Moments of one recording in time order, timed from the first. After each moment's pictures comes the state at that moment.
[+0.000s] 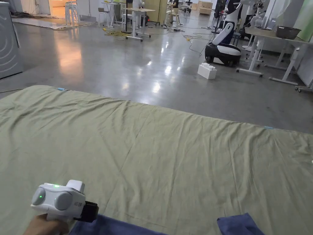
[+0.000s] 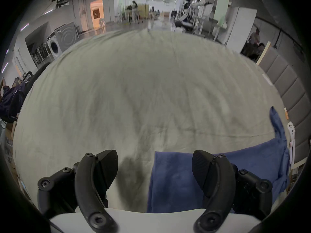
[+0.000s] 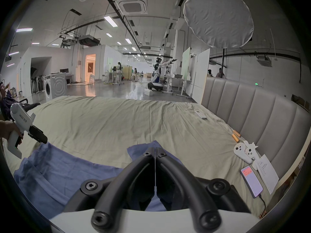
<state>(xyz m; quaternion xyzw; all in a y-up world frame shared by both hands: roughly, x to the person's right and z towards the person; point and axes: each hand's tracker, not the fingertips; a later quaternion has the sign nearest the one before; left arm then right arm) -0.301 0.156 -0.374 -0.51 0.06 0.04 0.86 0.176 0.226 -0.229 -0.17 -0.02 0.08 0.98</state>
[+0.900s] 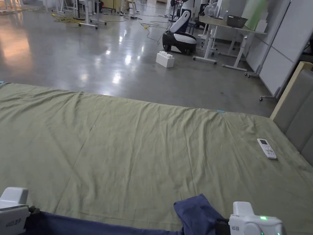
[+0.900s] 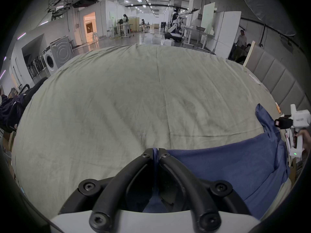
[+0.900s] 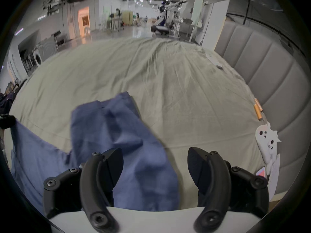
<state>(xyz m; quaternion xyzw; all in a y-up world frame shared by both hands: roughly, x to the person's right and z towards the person) -0.285 0.195 -0.336 -0.42 0.01 0.03 0.90 0.272 0.150 -0.421 -0.47 0.00 0.08 0.88</state>
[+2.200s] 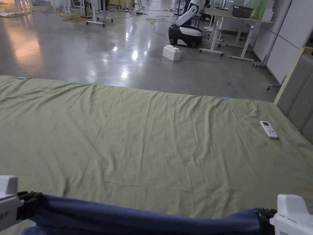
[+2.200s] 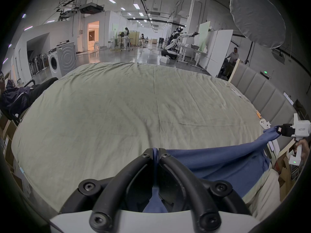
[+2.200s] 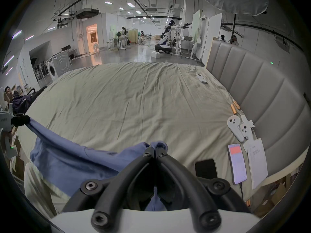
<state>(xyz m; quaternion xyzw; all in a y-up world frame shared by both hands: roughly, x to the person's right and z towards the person) -0.302 0.257 -0.179 -0.35 -0.01 0.06 0.93 0.279 0.271 -0.197 -0.37 0.03 0.05 0.93</state>
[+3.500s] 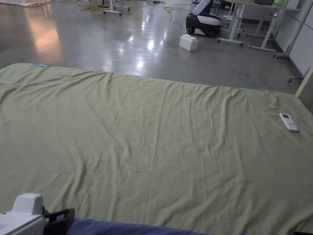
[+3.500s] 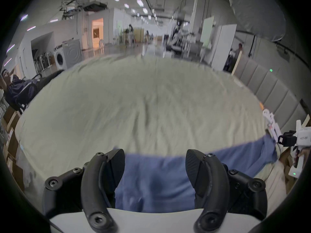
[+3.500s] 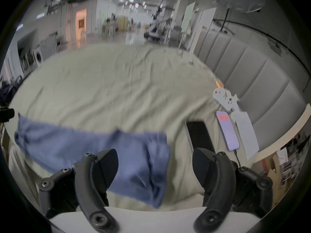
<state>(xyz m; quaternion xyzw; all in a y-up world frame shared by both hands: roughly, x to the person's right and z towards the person) -0.269 0.219 -0.135 -0.34 0.02 0.06 0.94 0.254 0.224 -0.136 -0.38 -0.05 0.07 0.92</state>
